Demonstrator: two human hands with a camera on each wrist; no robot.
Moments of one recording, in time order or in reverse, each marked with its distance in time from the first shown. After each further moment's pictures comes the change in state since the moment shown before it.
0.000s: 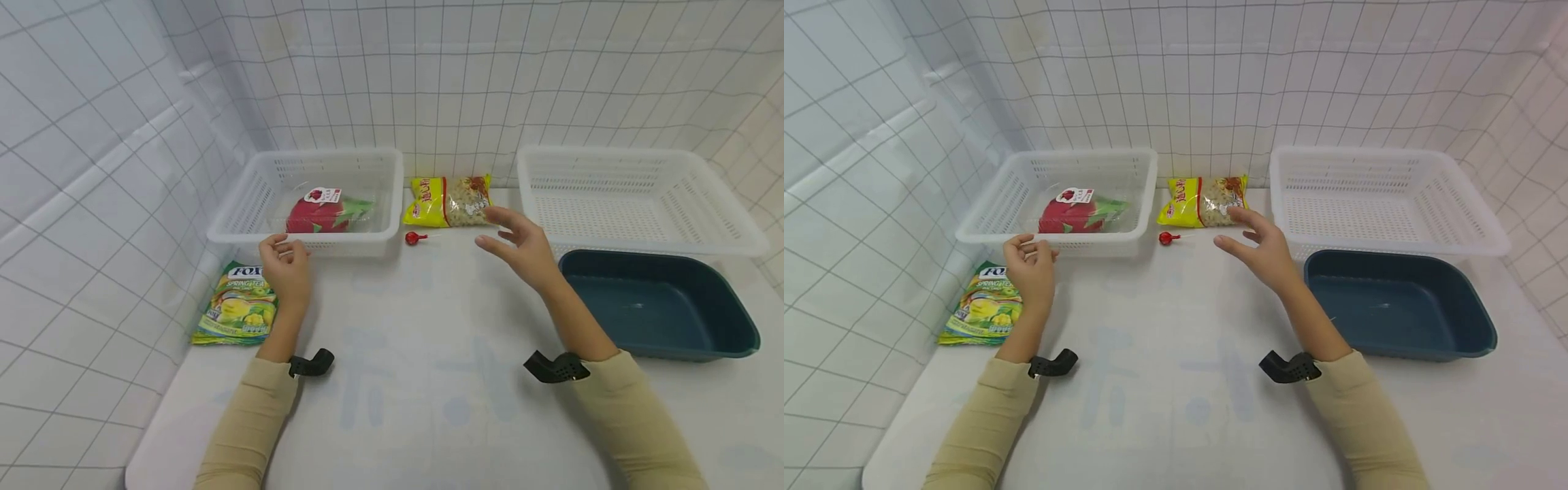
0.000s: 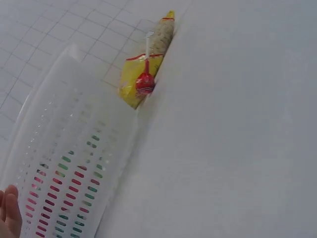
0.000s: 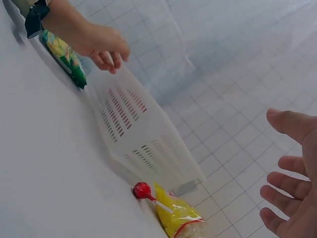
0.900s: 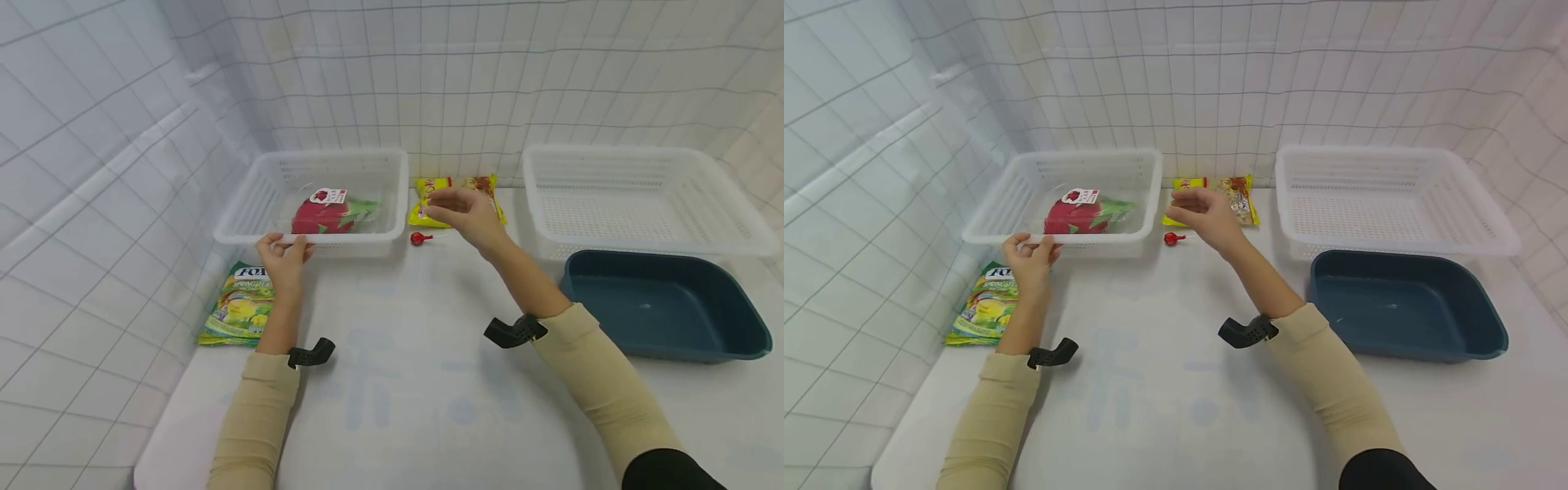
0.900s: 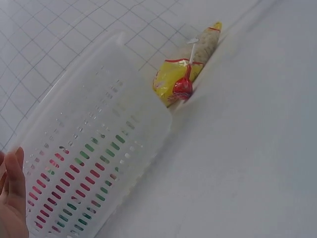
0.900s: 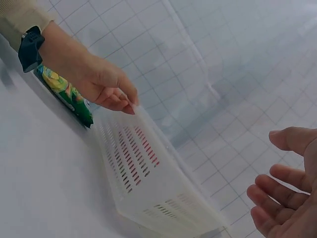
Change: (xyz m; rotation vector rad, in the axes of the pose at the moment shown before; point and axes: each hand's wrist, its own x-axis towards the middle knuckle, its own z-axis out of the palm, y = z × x) left_hand 0.028 -0.025 -0.004 -0.408 -0.029 -0.345; right_hand 0.059 -0.037 0.057 0.181 -0.131 0.149
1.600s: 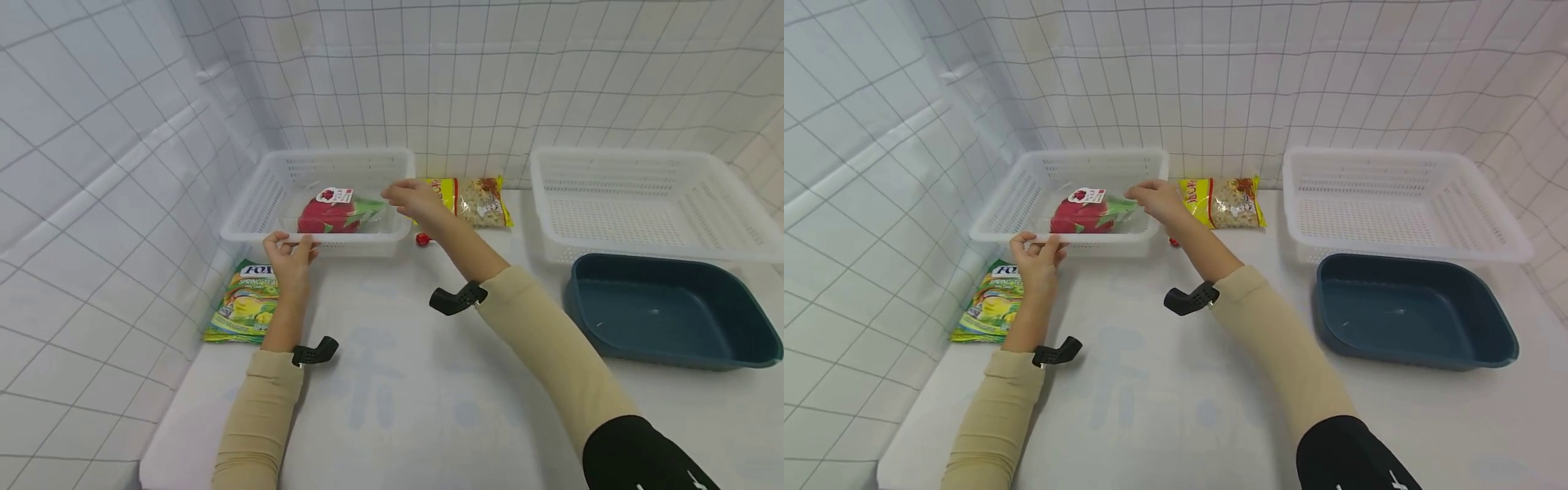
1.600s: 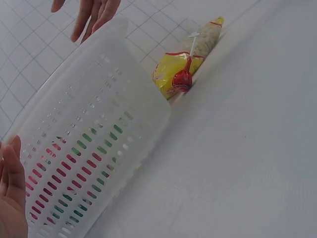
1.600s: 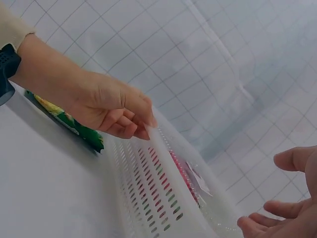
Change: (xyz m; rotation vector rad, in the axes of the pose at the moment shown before) left_hand 0.001 -0.002 -0.002 0.008 -0.022 -0.001; right_hand 0.064 -0.019 0.067 0.149 -0.068 0.335
